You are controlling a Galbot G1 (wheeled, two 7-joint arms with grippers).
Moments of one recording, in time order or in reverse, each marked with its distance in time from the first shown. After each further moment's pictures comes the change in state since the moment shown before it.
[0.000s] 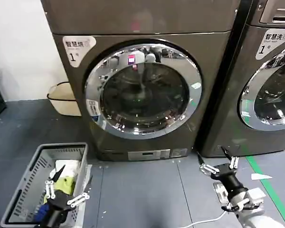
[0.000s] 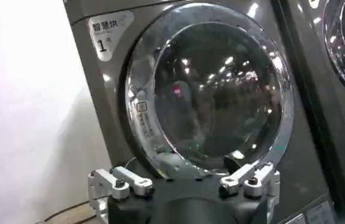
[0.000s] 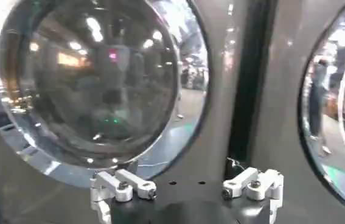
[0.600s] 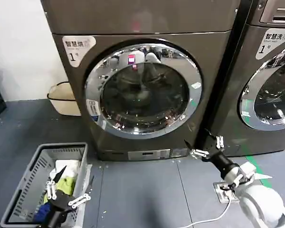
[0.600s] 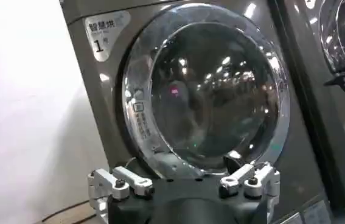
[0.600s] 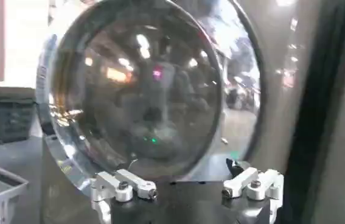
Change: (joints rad) left arm 0.014 -0.004 0.008 -0.011 0.004 -0.002 0.001; right arm 0.305 -0.252 -0.251 -0.136 0.177 0.082 -0.093
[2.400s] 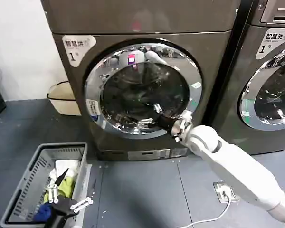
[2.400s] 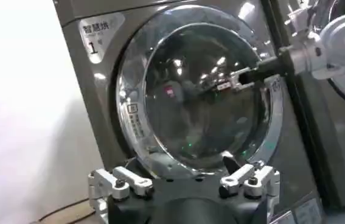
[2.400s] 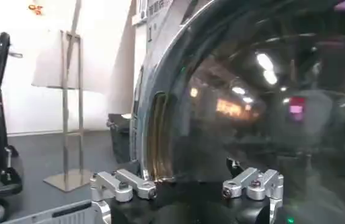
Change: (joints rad) left arm 0.043 -0.028 0.010 -0.033 0.031 -0.011 0.004; right arm 0.892 0.160 -0.790 -0.392 0.258 -0.029 -0.011
